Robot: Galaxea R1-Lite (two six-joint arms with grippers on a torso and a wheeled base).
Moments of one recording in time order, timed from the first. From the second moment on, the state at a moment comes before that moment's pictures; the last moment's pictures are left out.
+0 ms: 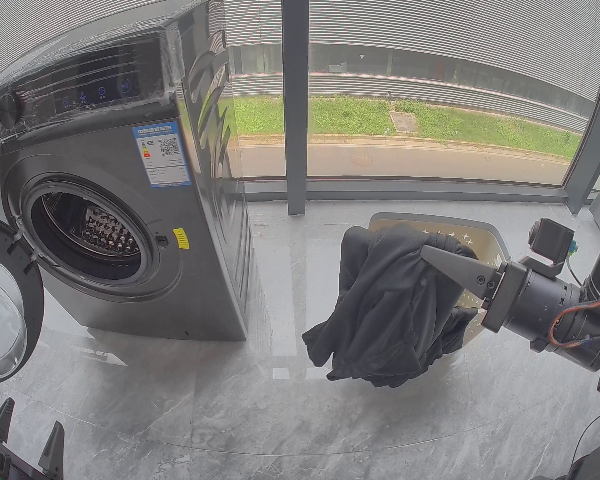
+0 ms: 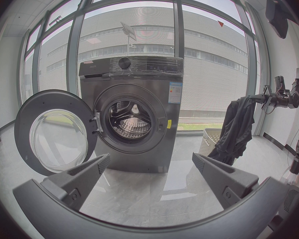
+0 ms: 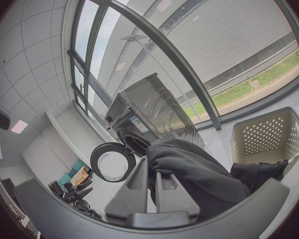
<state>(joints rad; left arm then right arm) 0.00 0.02 -0.02 0.00 0.02 -0.04 0.69 1.44 -0.47 -1.02 0.12 0.49</state>
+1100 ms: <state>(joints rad) 0.00 0.02 -0.02 0.00 0.02 -0.04 0.70 1.45 -0.46 -1.02 0.12 0.48</state>
